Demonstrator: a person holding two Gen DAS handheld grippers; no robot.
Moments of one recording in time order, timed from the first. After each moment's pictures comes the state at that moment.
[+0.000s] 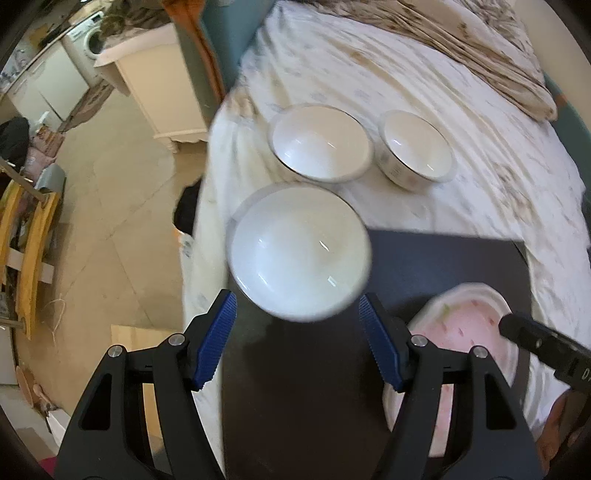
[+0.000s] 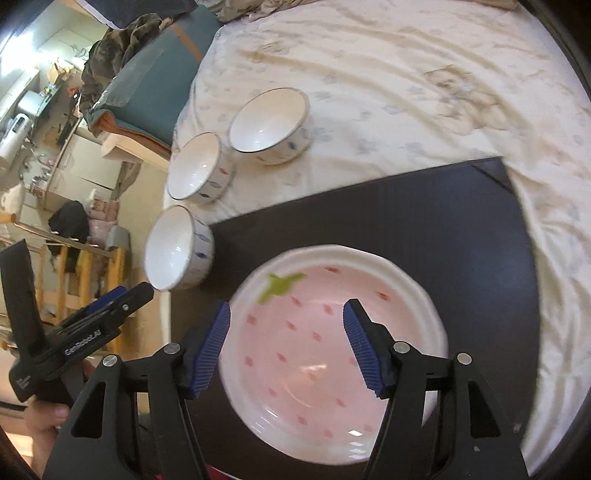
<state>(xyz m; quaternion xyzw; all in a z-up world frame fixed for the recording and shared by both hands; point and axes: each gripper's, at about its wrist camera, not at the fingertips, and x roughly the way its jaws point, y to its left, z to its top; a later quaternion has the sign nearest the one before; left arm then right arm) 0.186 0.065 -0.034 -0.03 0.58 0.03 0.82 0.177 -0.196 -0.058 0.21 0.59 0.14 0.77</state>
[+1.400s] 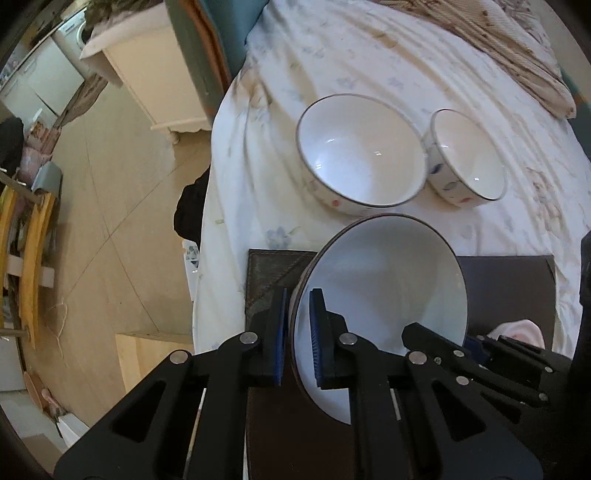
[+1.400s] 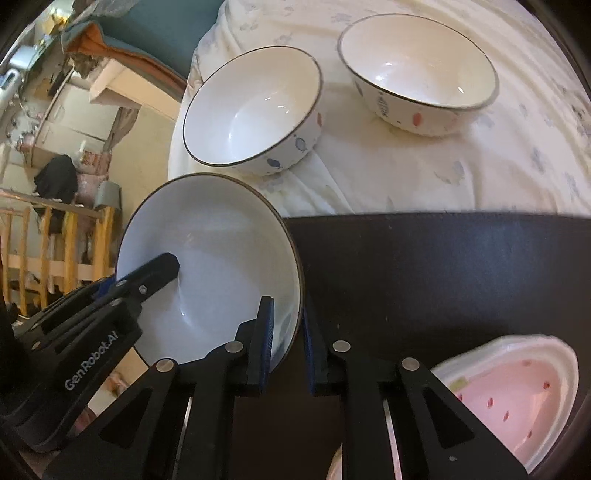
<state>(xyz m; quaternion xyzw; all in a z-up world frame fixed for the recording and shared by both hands) 0.234 0.086 -0.068 -0.02 0.61 0.02 0.79 0.258 -0.044 -0.122 0.15 0.65 0.16 0.72</state>
